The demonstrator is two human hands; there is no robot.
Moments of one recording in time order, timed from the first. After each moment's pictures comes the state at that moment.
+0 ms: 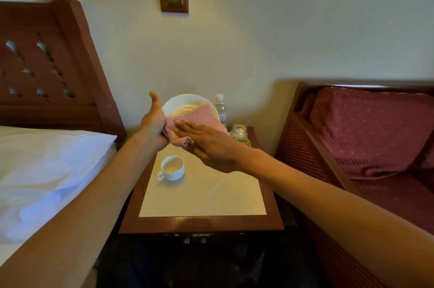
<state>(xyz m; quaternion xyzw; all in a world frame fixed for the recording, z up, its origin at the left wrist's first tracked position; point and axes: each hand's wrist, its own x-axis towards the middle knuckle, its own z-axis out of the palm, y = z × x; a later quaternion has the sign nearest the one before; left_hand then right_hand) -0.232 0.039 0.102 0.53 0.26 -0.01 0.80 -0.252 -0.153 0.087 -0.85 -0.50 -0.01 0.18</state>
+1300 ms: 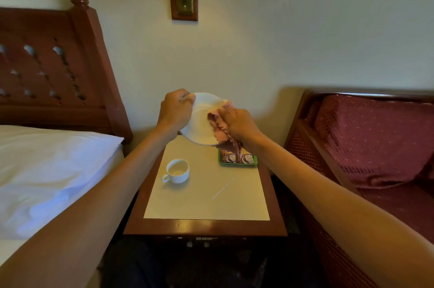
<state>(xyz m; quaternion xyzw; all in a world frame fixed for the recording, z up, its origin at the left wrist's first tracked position) -0.238 0.008 0.136 0.84 0.08 0.22 0.49 -0.223 -0.162 0.116 -0.80 -0.08 0.04 0.59</state>
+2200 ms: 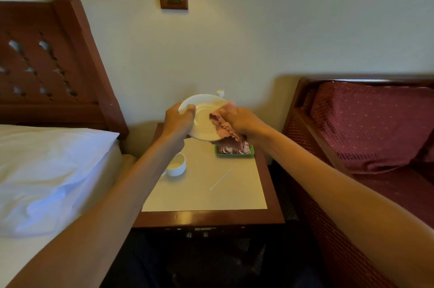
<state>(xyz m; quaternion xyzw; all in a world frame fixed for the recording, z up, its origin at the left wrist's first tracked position) -0.249 -0.025 0.103 0.73 0.18 0.13 0.65 -0.214 -0.189 0.101 -0.77 -0.05 0.14 0.62</state>
